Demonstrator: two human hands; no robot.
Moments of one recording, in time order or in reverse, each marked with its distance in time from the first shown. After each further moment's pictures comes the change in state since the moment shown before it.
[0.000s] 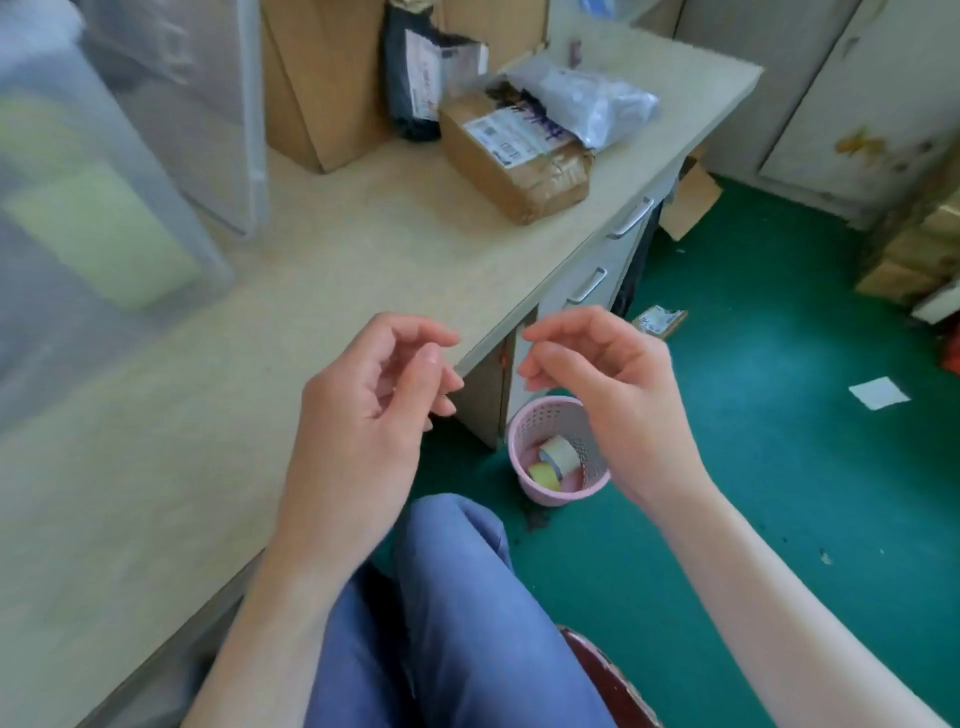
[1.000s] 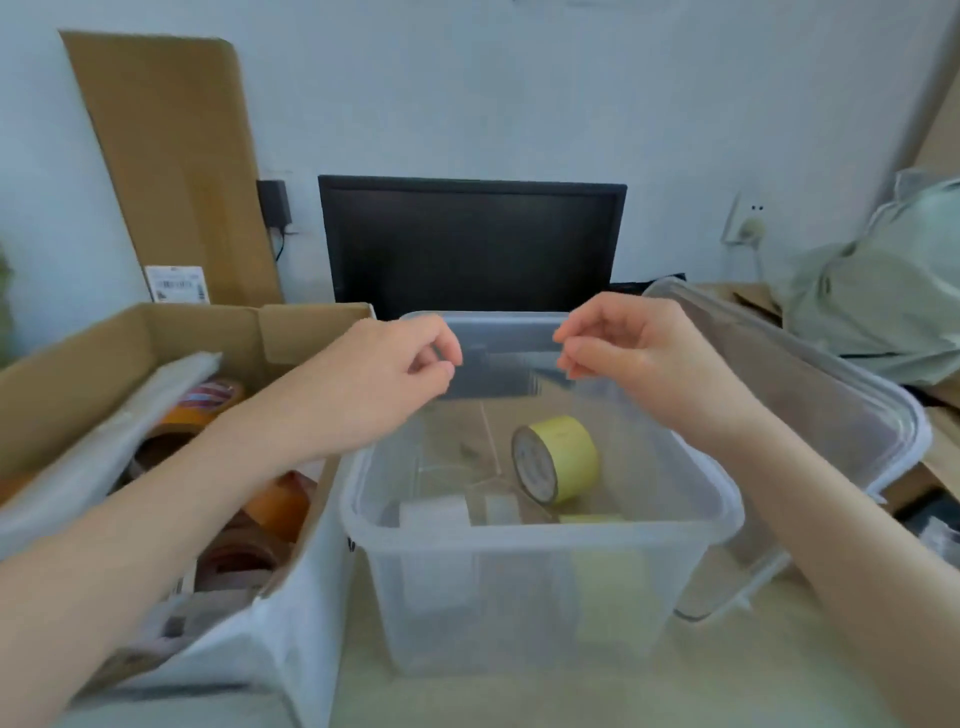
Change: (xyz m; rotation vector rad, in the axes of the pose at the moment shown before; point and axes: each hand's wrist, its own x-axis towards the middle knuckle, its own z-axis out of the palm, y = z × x) left_hand 0.084 0.086 -0.331 0.907 0.399 -0.156; right_hand 0.209 -0.149 0.327 -0.338 -0.853 -0.555
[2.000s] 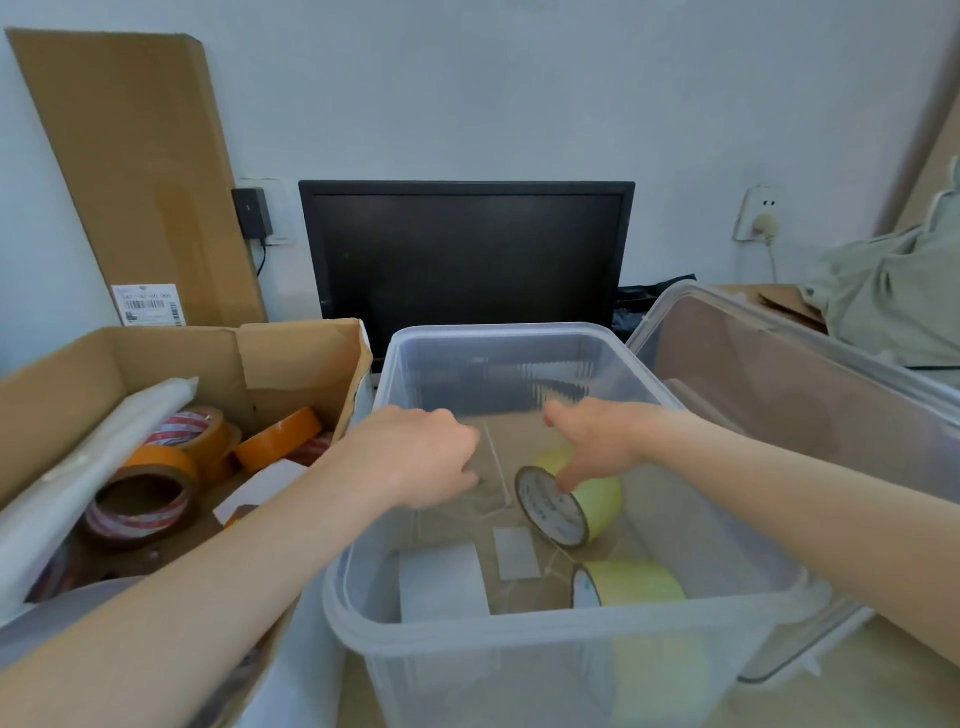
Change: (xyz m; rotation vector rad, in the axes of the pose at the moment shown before) left_hand 0.059 -0.033 0.058 0.682 -0.464 0.093; right_hand 0.063 0.078 0.043 -0.984 -0.710 0.327
